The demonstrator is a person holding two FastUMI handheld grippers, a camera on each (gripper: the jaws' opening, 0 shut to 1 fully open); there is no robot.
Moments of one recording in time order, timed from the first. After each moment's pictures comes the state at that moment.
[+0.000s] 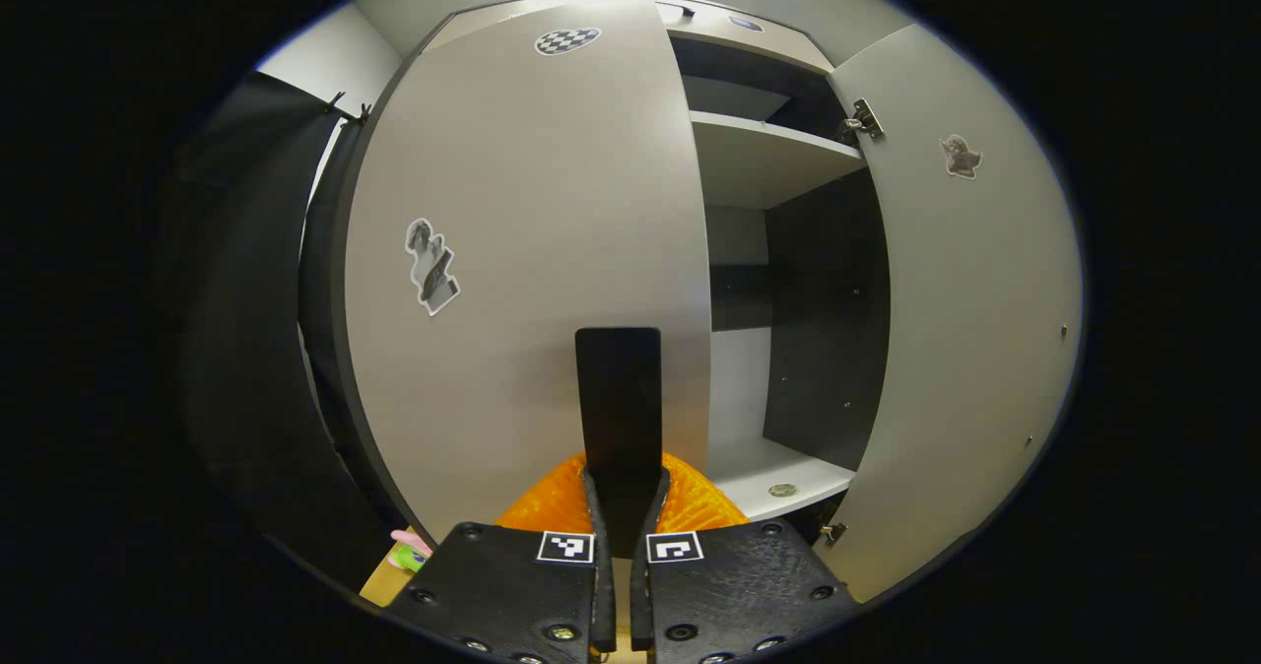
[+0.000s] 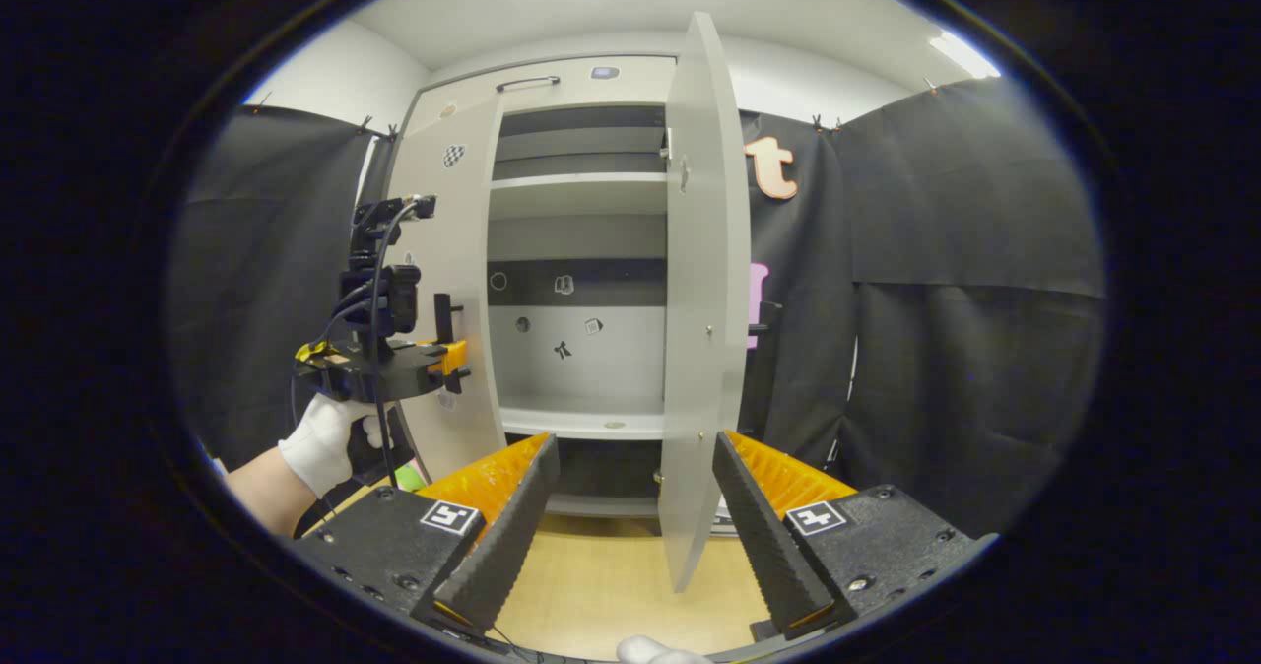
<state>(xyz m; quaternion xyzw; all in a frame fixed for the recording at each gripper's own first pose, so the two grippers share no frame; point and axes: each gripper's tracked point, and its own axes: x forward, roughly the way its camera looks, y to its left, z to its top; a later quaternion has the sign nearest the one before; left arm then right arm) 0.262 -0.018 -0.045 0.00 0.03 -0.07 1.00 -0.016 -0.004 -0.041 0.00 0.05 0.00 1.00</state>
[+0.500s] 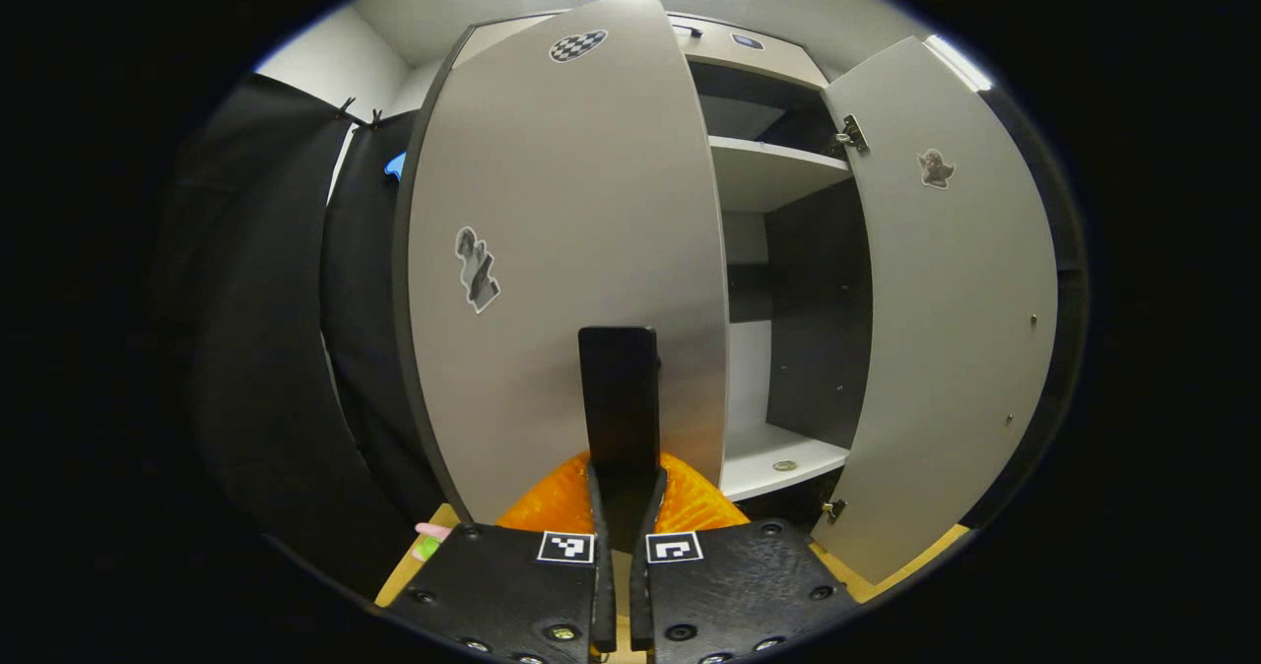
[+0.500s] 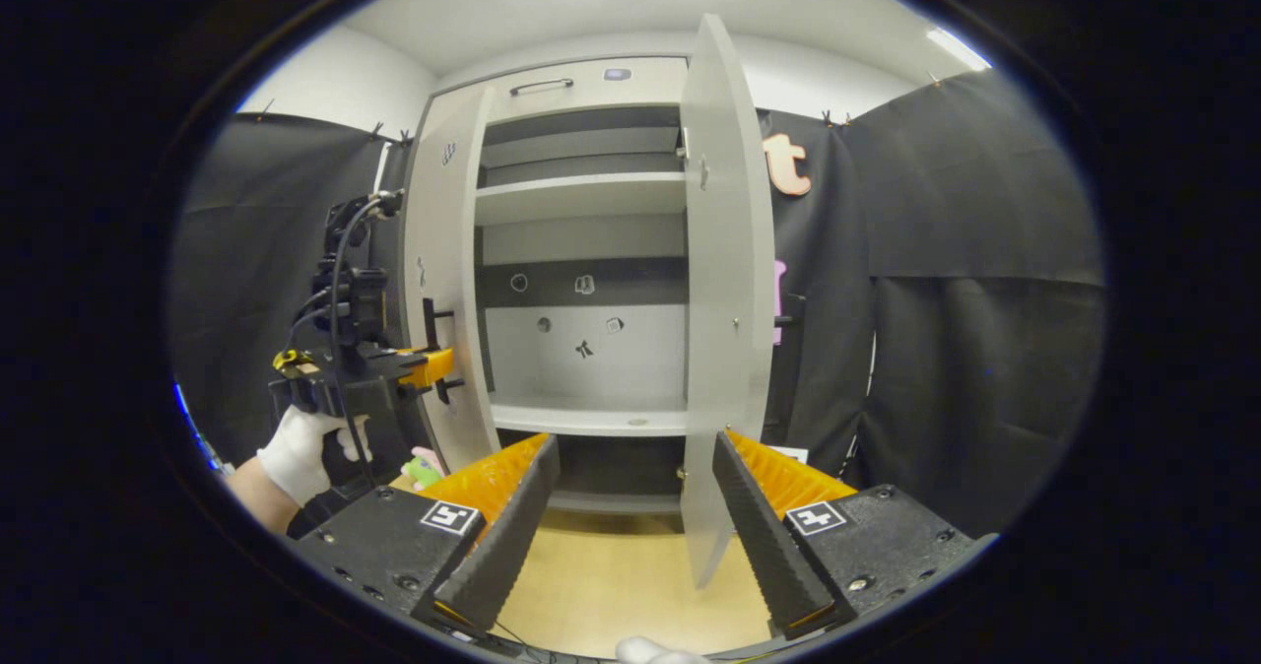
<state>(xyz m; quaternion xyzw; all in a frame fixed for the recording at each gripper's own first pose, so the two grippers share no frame) 0.232 0.004 -0.045 0.01 0.03 -0.06 1.00 -0.023 0.013 -0.045 0.01 0.05 0.02 1.00</state>
